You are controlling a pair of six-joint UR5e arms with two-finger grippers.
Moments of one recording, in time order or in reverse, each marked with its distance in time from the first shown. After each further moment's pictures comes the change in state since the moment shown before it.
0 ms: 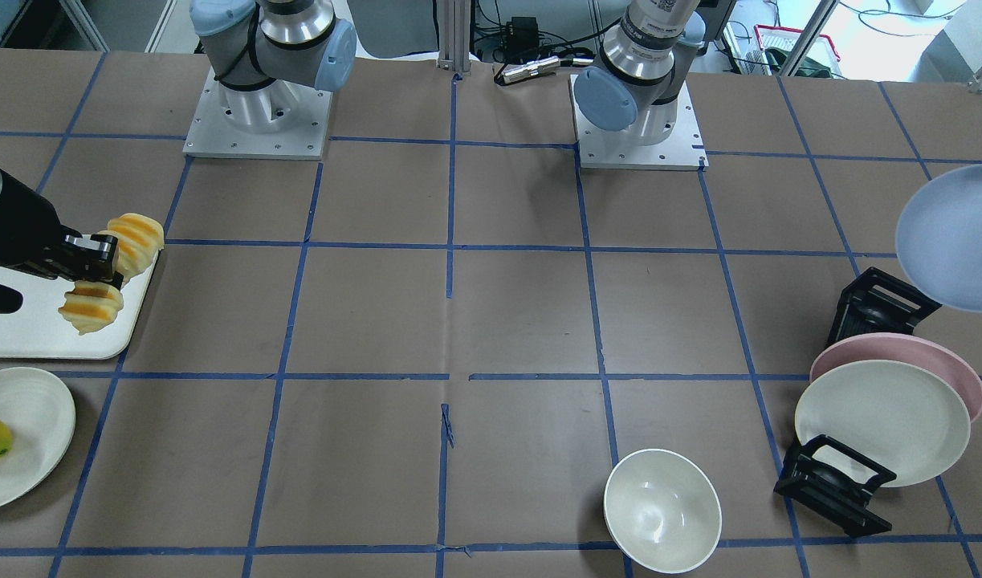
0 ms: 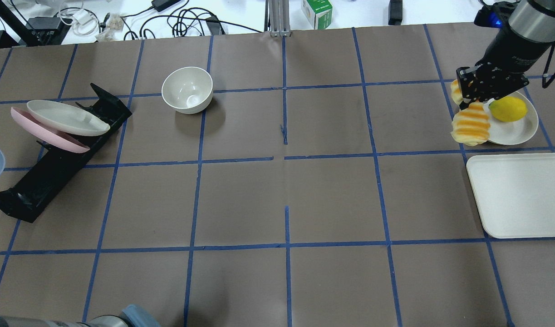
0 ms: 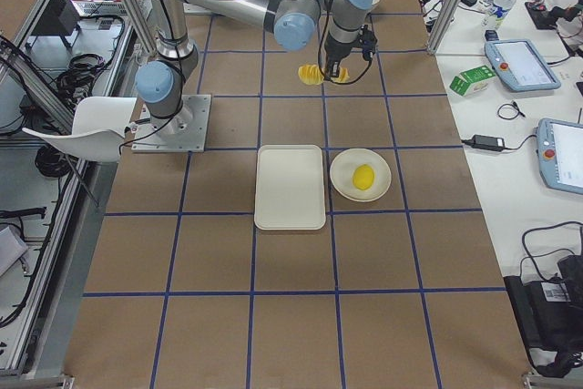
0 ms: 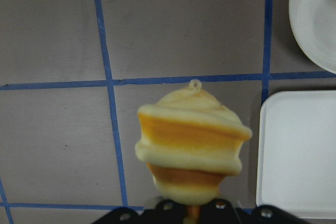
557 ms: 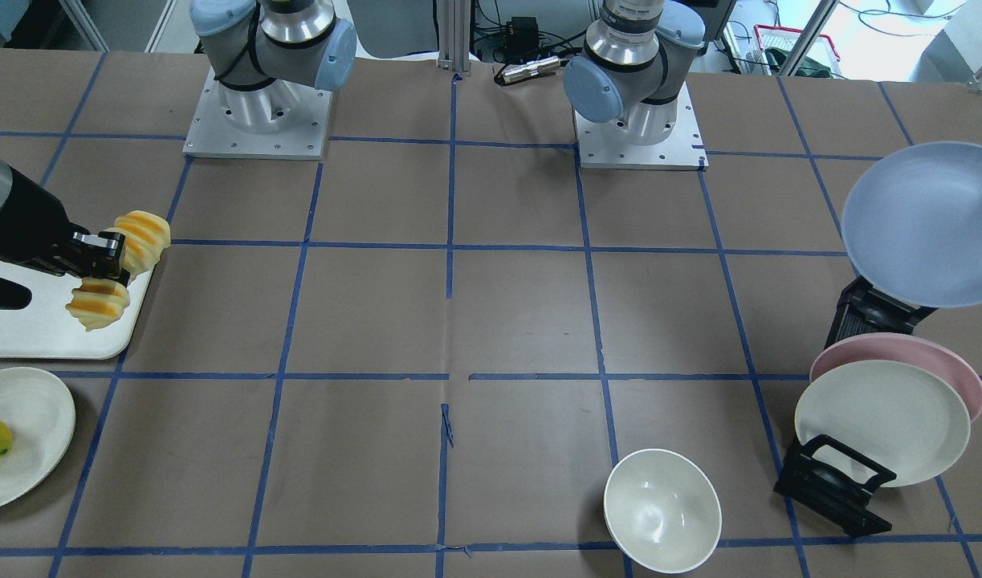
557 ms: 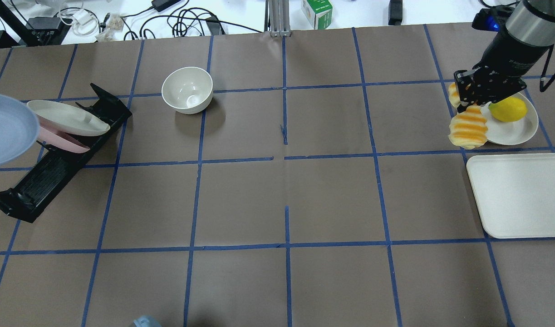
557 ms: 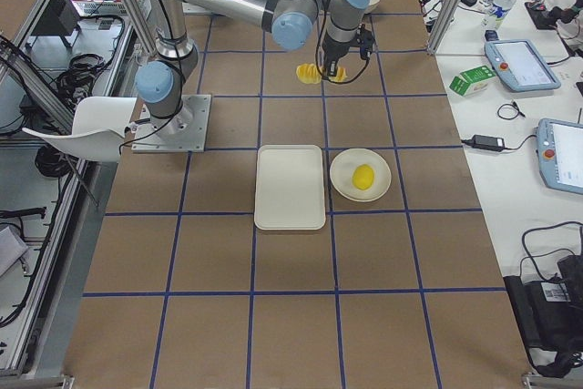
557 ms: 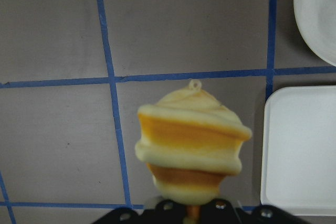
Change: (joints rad) left arm -0.214 0.123 0.016 -0.100 -0.181 -0.024; right arm 0.003 -0.011 0.020 -0.008 -0.002 0.010
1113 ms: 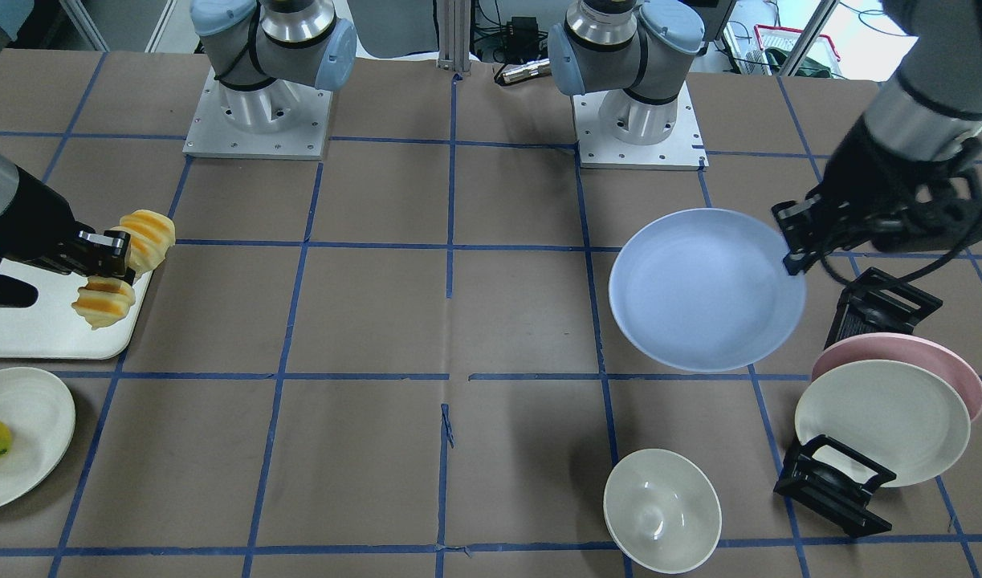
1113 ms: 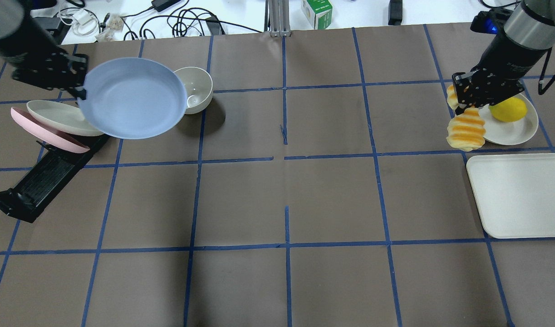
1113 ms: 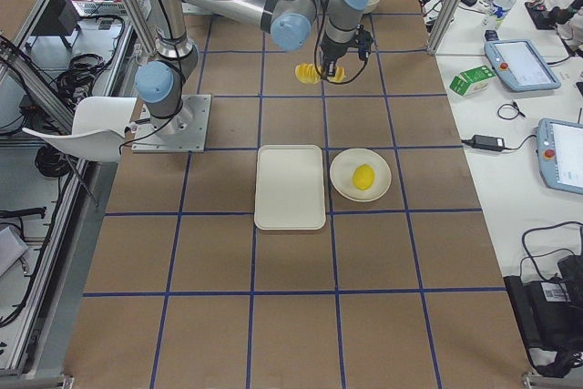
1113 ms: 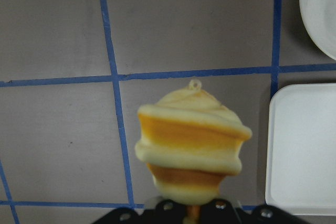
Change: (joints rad) left arm -0.443 -0.074 -0.060 0.111 -0.186 -0.074; right arm 0.001 -0.004 0.012 -0.004 0.010 0.003
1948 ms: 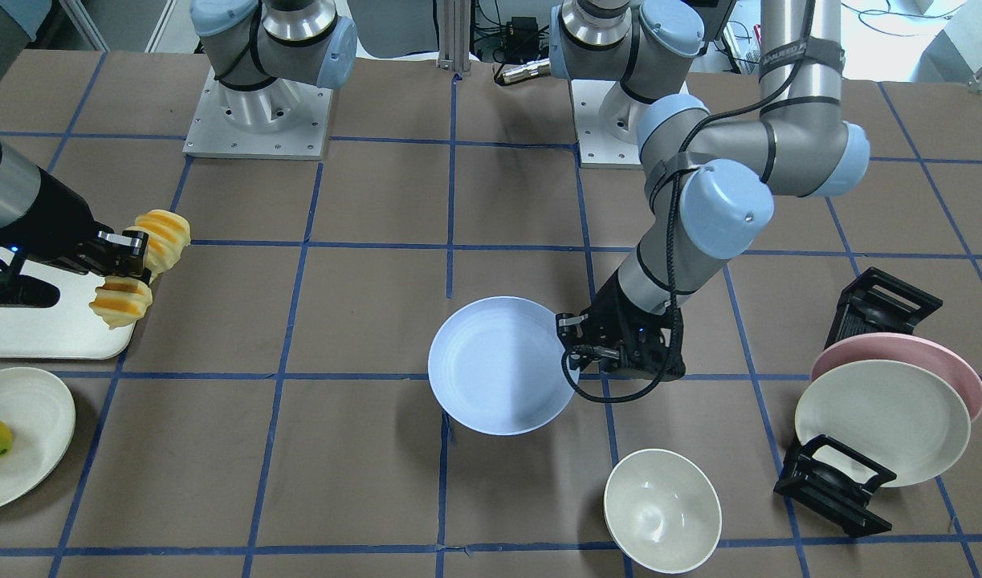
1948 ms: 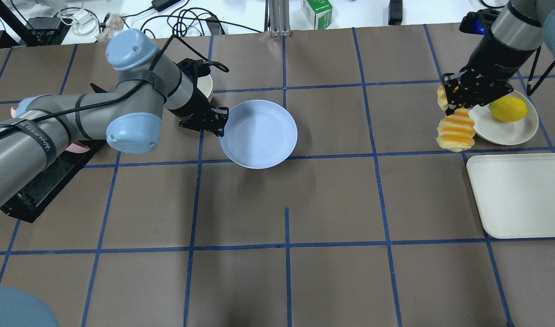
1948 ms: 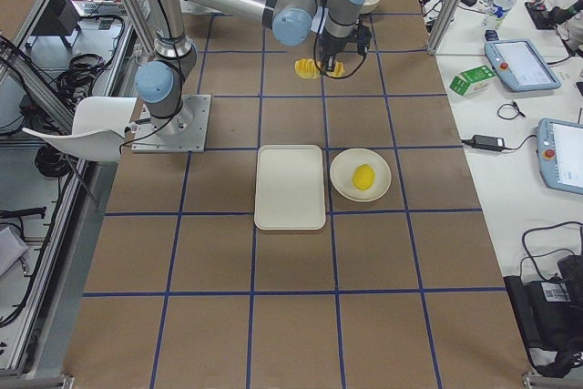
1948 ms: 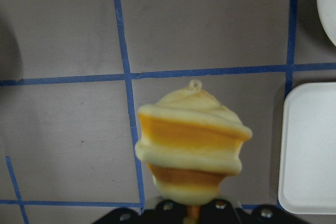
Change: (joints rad) left arm -0.221 -0.268 -0.256 0.511 -0.234 -0.122; right arm 0.042 -0.004 0.002 -0.002 0.003 0.043
